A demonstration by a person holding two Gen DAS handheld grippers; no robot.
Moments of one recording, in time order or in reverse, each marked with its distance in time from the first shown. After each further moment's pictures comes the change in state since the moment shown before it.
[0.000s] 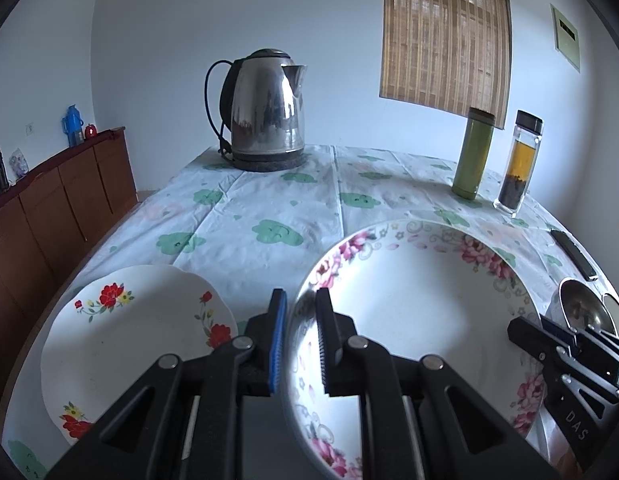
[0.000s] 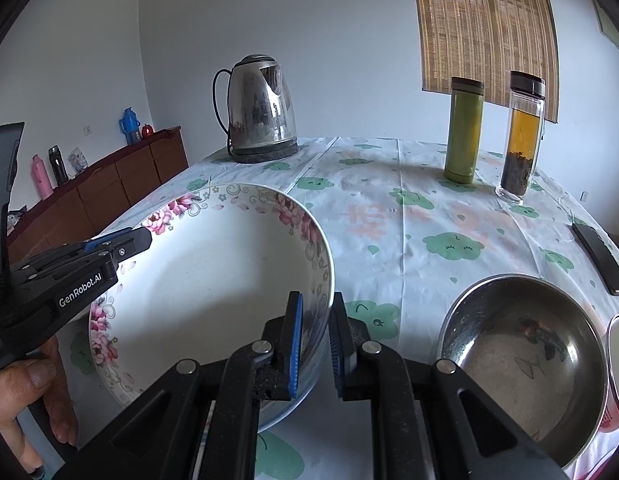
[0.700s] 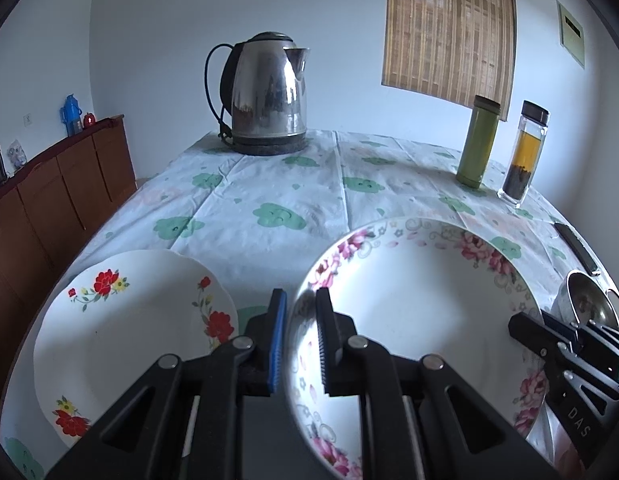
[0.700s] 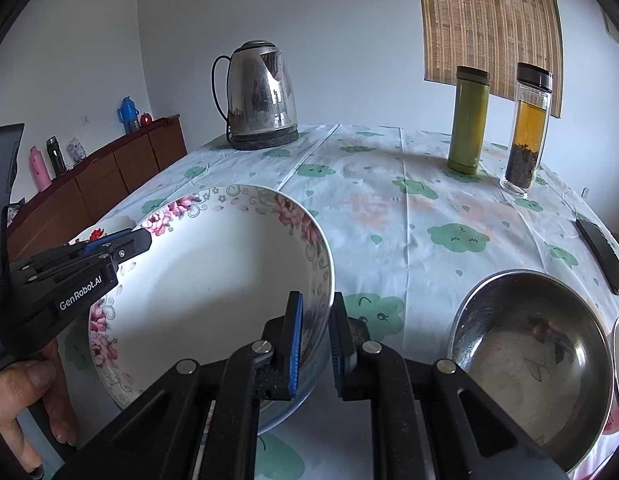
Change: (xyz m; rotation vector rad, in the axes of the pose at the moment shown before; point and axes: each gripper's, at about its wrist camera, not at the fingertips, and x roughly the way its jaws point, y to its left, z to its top) left arm 0.009 0.001 -0.005 -0.009 0.048 0.000; right arm 0.008 0.002 0.001 -0.008 0.046 0.001
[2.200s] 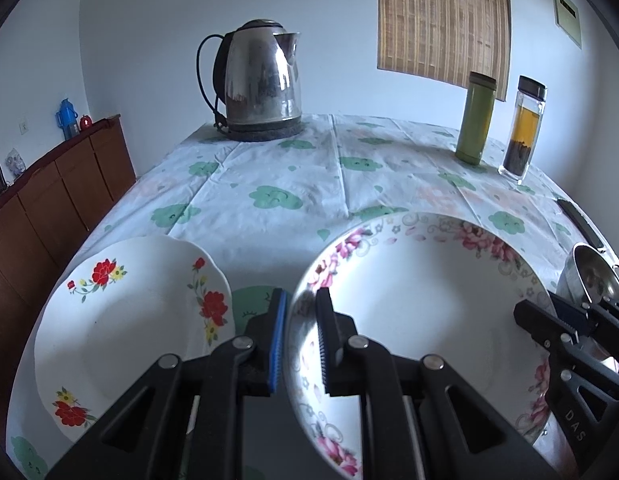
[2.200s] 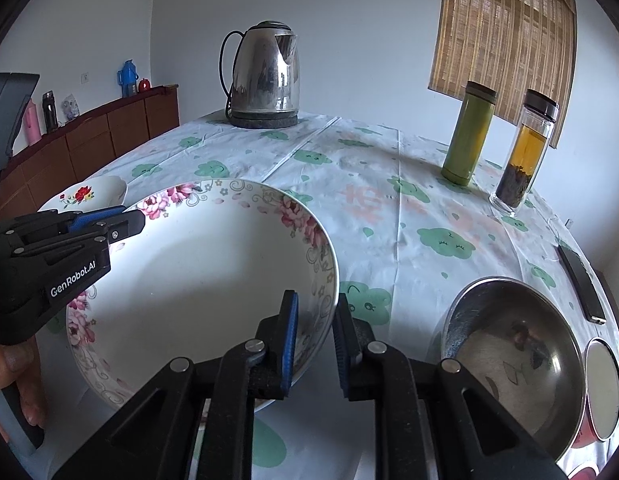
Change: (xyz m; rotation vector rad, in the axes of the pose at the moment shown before) left arm 0.002 -0.006 -0.011 0.045 0.046 0.016; right arm 0.000 0.015 -0.005 -0.134 0.043 -0.097
